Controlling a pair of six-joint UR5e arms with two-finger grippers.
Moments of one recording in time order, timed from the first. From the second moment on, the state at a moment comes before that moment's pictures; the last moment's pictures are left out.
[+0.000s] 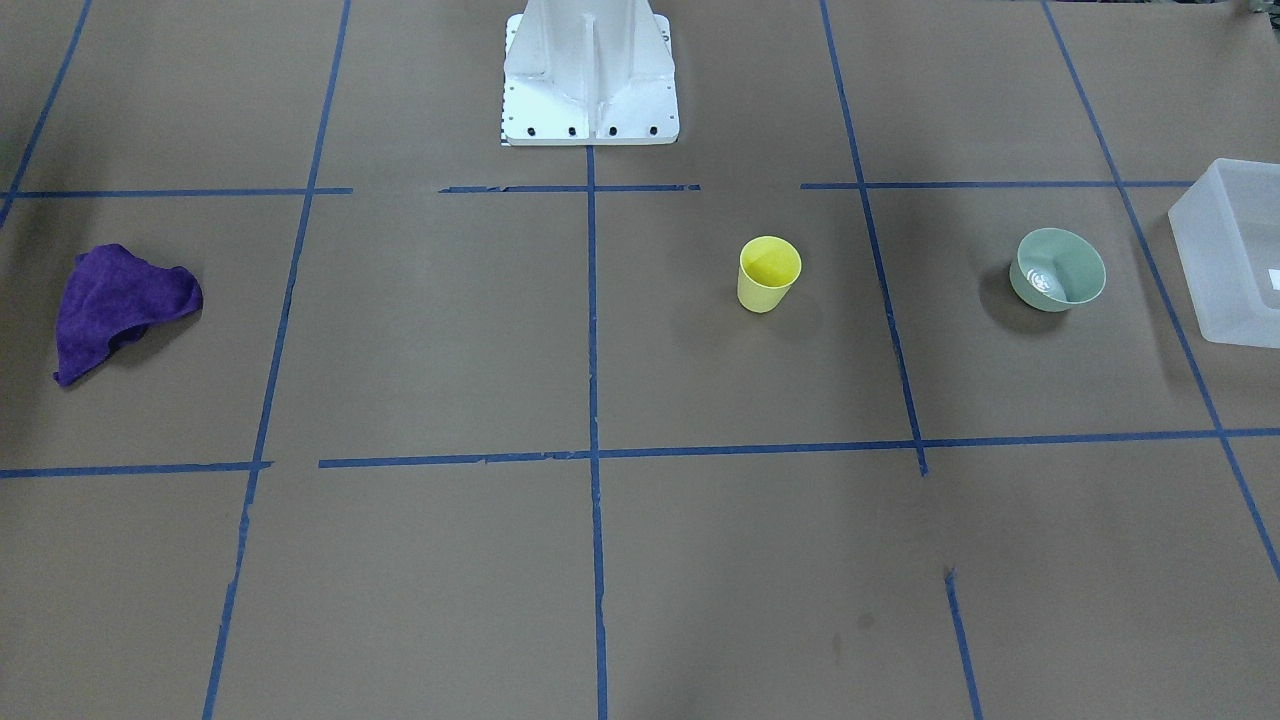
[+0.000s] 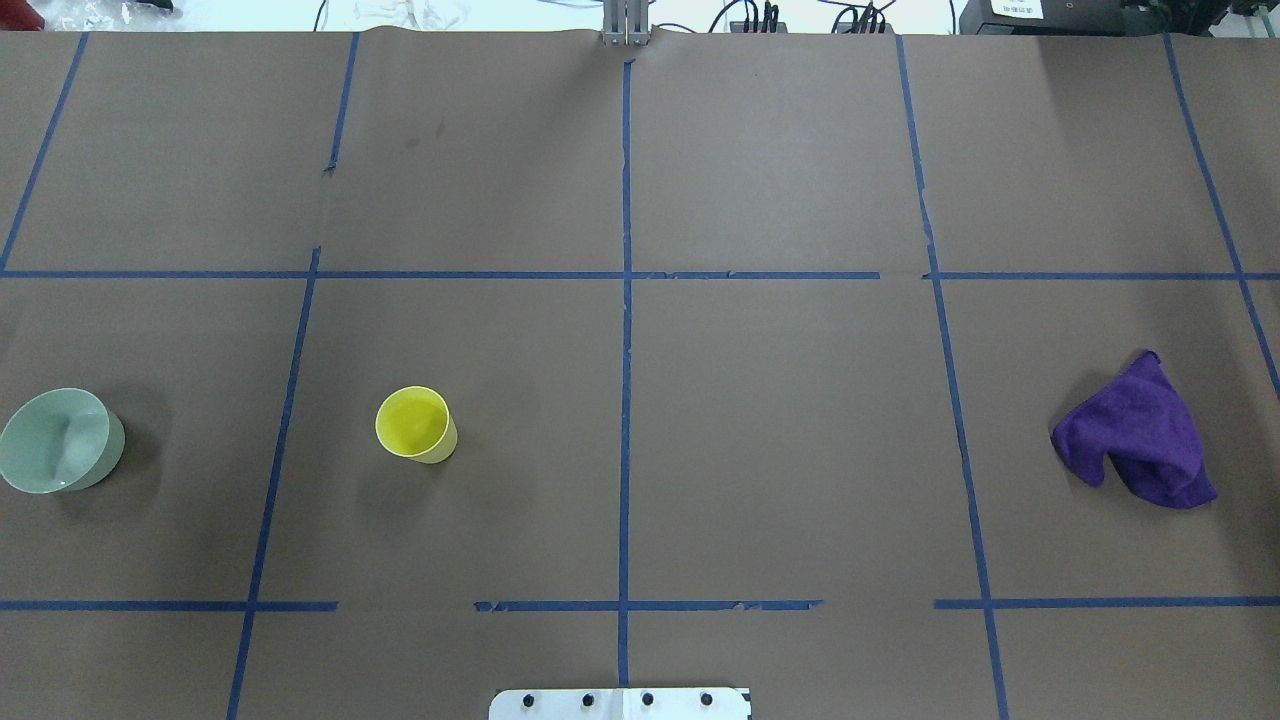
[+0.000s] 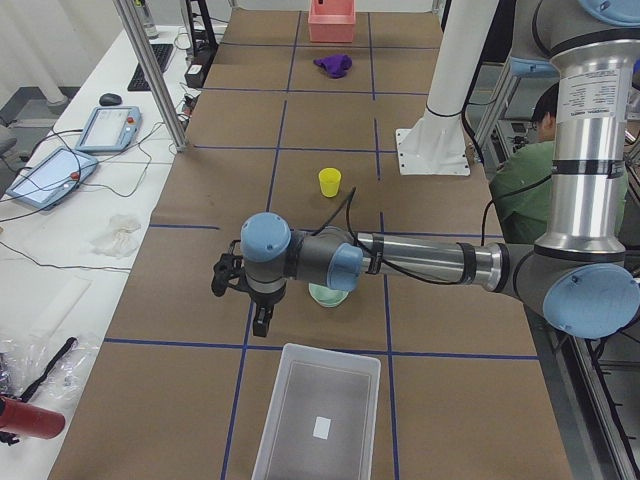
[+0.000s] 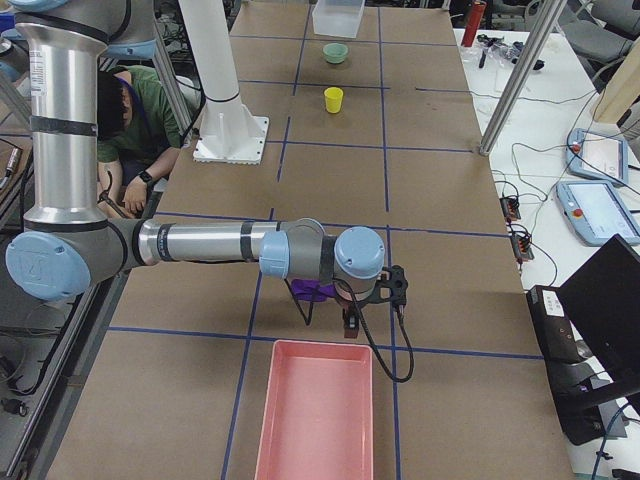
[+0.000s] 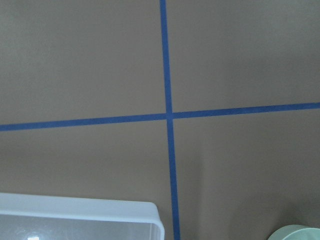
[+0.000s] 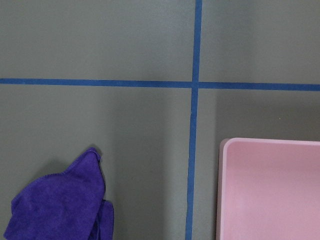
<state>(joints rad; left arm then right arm) -1.55 -1.56 -1.77 -1.71 -2.38 -0.11 1.61 -1.63 1.71 -1.67 2.46 -0.07</state>
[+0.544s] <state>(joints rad) -1.34 -1.58 -2.08 -1.72 -2.37 -0.54 1.60 -1.58 1.71 -1.66 2.46 0.10</state>
